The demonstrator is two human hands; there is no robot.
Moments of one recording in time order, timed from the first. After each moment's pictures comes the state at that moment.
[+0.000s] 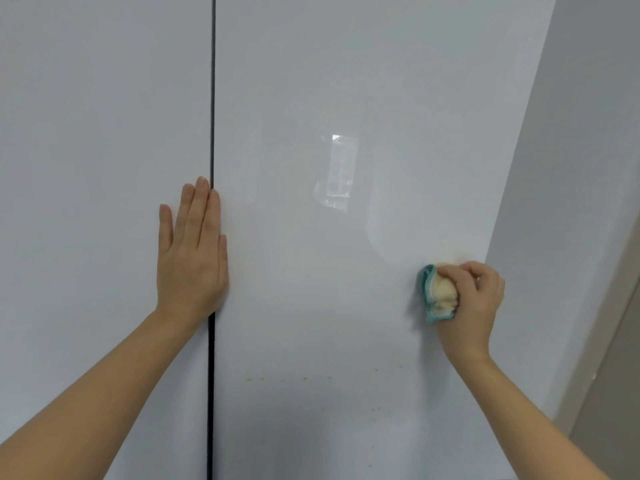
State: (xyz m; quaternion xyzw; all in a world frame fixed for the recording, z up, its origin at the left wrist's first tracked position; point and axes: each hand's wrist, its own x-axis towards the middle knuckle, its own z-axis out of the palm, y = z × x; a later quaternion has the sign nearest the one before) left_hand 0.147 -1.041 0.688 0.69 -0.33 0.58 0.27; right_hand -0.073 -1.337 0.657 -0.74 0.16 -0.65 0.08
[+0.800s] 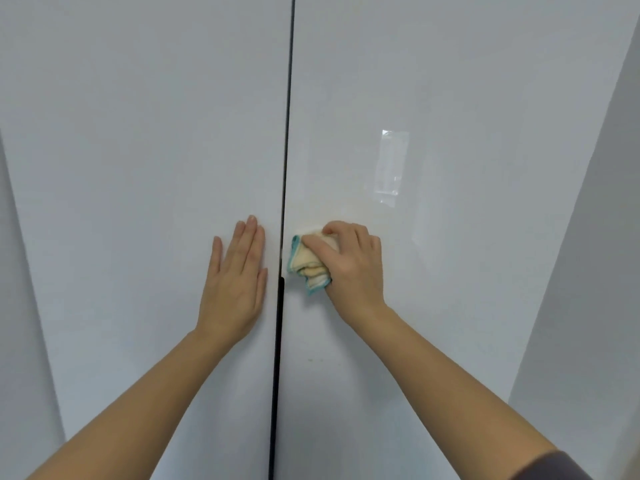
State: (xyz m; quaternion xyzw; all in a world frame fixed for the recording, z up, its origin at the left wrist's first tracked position) left_hand 0.141 -0.986 0.640 0.77 -0.34 0.50 0.20; right_hand 0.049 -1.162 0.688 -0.78 -0.09 -0.62 -0.06
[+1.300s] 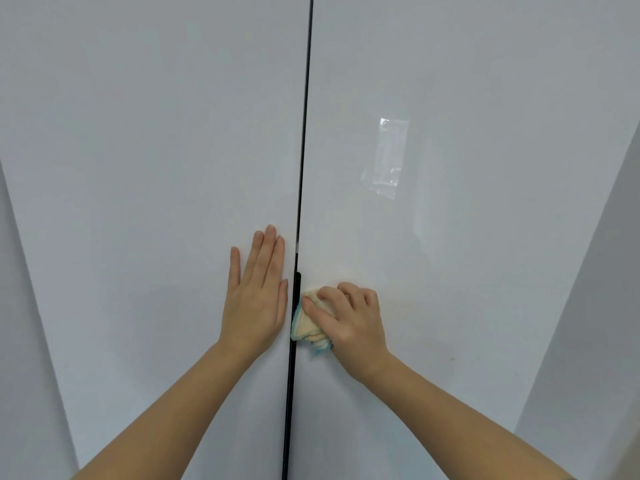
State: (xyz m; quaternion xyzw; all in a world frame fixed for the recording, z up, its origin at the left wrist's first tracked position) left_hand 0.147 -0.996 0.614 0.77 -0.35 0.50 0.21; right_hand 0.063 -1.159 0.596 -0.76 -0.16 -0.62 -0.14
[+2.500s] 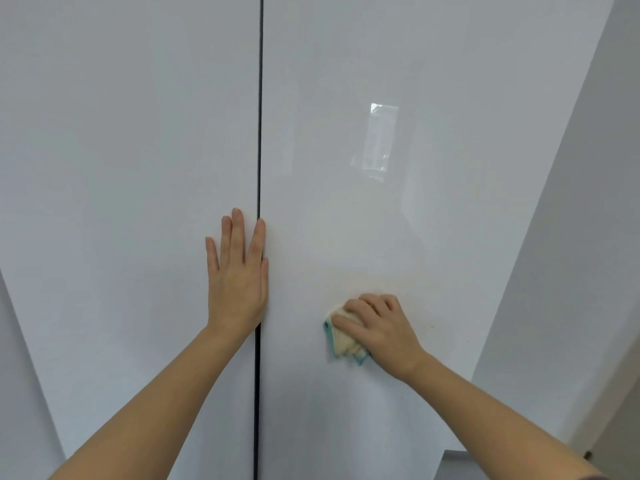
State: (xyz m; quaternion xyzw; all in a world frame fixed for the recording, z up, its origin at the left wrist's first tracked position) left_hand 0.119 -1.022 0.604 0.81 -0.29 0.43 0.27; right_hand -0.011 -1.257 0.564 -0.82 -0.19 -0.49 -0.22
